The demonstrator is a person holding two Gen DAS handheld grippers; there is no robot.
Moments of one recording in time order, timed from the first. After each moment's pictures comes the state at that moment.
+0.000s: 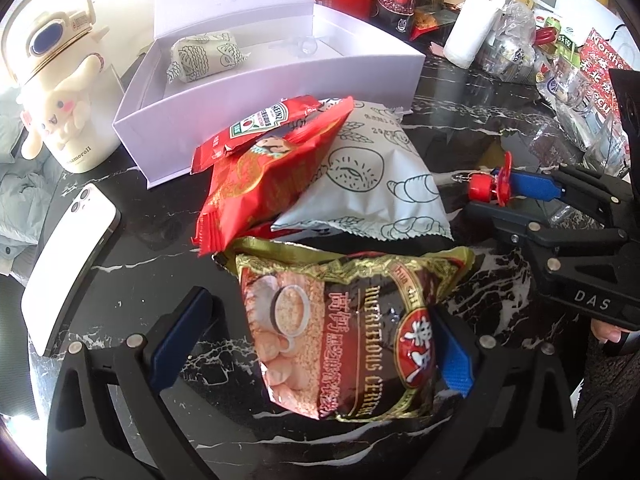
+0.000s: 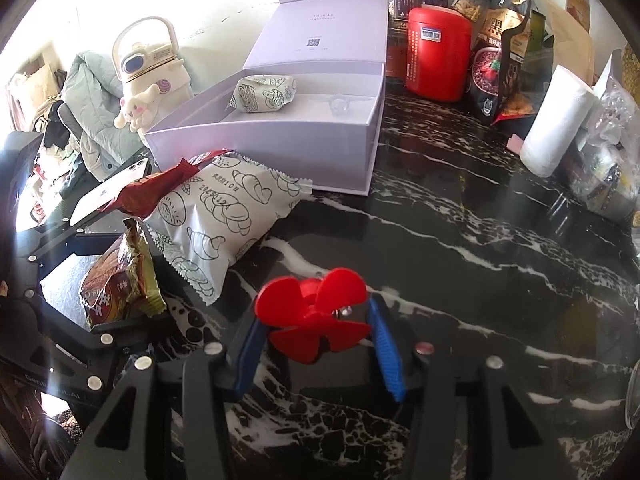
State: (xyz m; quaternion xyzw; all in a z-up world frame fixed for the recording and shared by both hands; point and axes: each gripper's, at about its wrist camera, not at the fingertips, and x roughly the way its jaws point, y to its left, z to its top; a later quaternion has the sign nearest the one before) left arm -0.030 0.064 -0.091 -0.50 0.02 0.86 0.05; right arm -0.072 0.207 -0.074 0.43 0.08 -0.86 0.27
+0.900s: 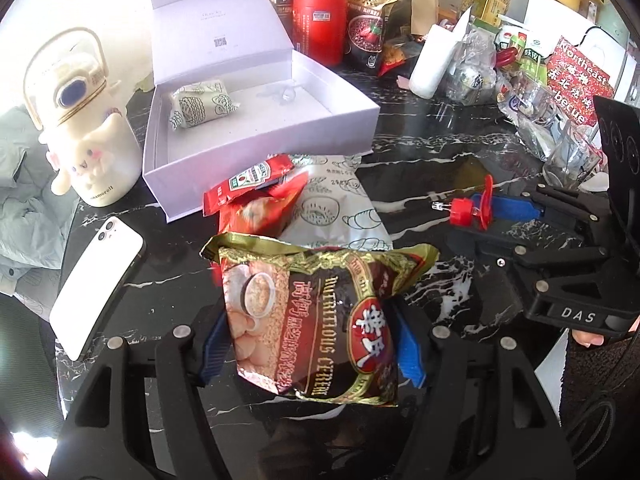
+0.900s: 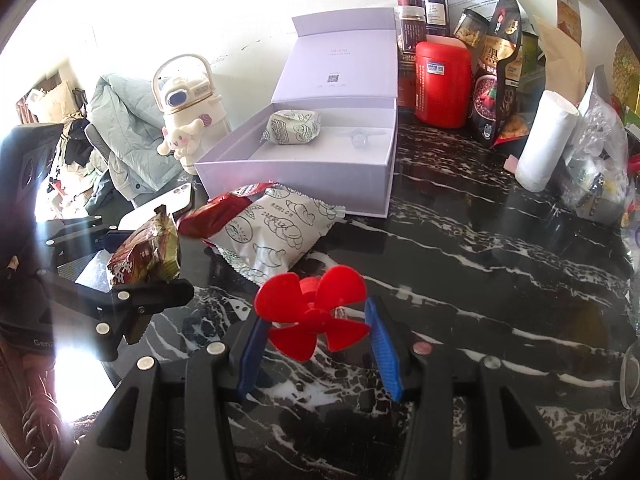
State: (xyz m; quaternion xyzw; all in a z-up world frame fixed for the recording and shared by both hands) left arm 0.001 0.062 -0.039 -0.46 0.02 0.88 0.08; right arm -0.035 0.219 -0.030 0.40 0.05 -0.87 0.30
